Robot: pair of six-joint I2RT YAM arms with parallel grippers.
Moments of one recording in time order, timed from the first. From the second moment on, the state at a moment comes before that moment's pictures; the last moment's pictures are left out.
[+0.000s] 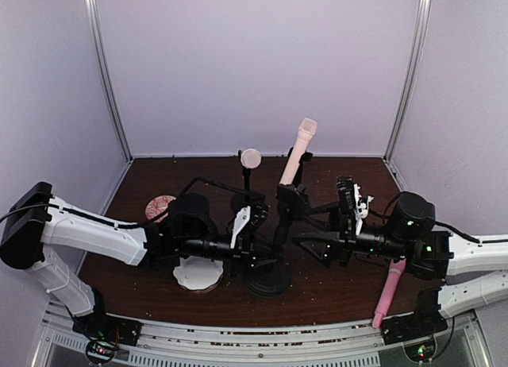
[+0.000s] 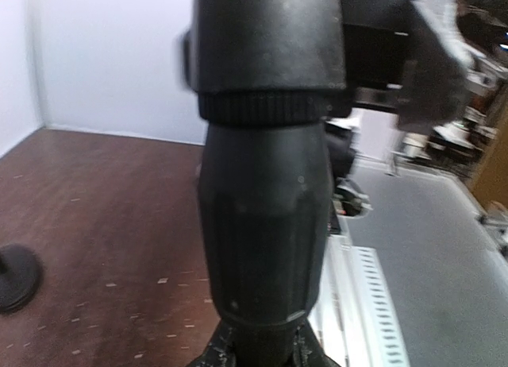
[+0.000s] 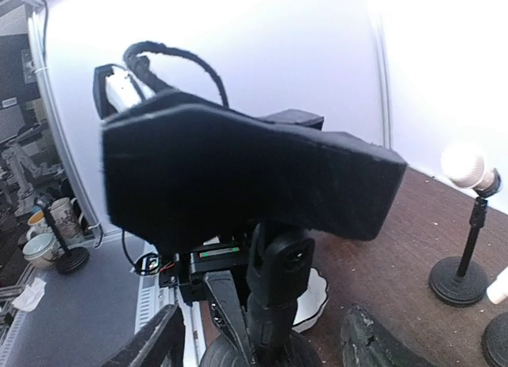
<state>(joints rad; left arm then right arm) -1.12 1.53 0.77 0.60 0.47 -0.08 1.10 0.92 0.53 0.44 -0.18 0.19</state>
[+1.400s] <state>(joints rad) -1.18 1.52 0.81 0.48 0.16 -0.07 1.15 1.06 0.56 0.45 0.08 0.38</state>
